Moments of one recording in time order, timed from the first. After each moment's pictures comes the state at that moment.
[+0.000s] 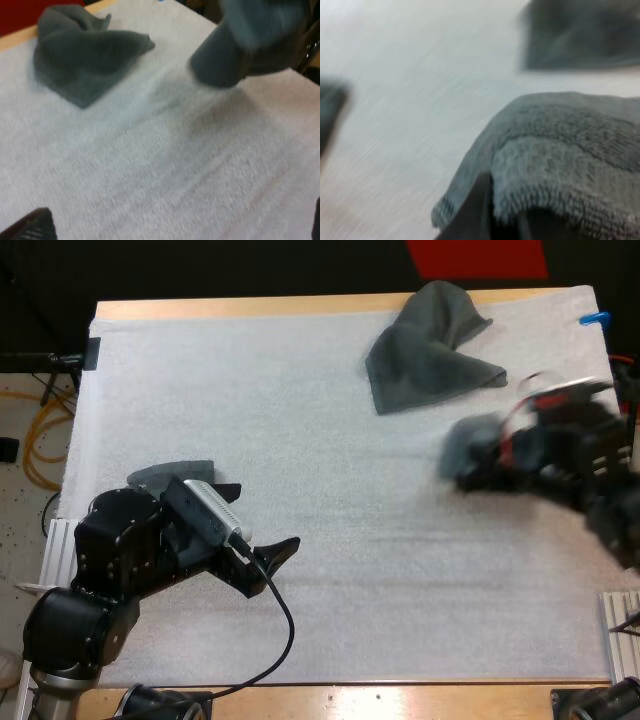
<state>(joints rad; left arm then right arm) -0.29 0.72 -0.91 0.92 0.52 -1.64 0.47 1.10 -1.09 0.86 -0.18 -1.67</state>
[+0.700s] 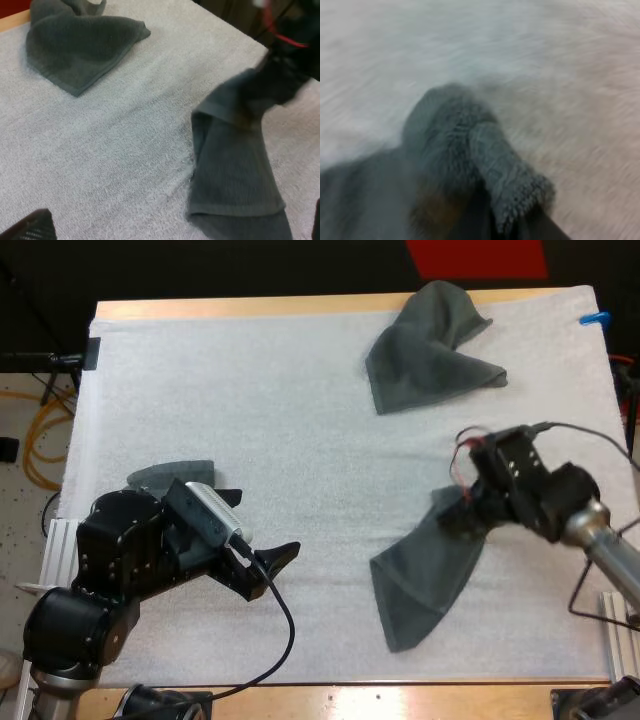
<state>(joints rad) -0.29 0.72 -0.91 0.94 0.52 -1.64 0.47 1.35 -0.97 0.88 0.05 -1.71</state>
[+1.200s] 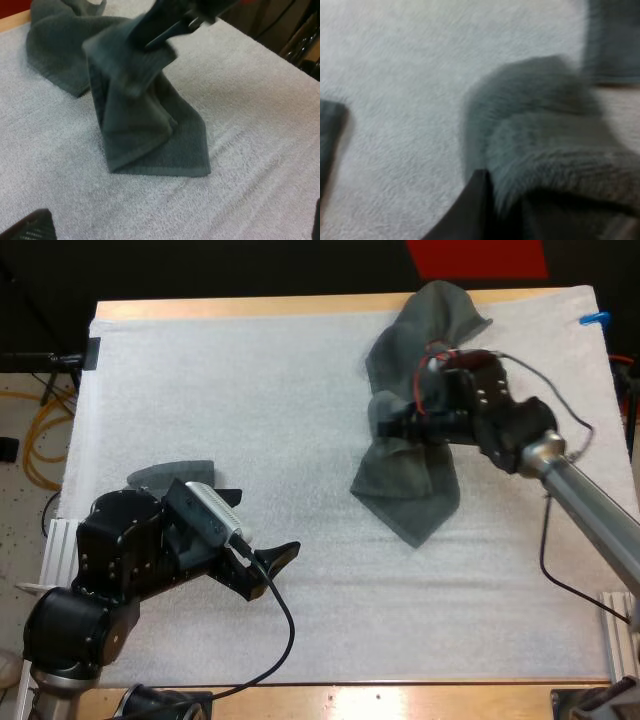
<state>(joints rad) -0.29 0.72 -0.91 0.94 0.52 -1.64 0.48 1.64 -1.29 0.59 -0.27 -1.57</state>
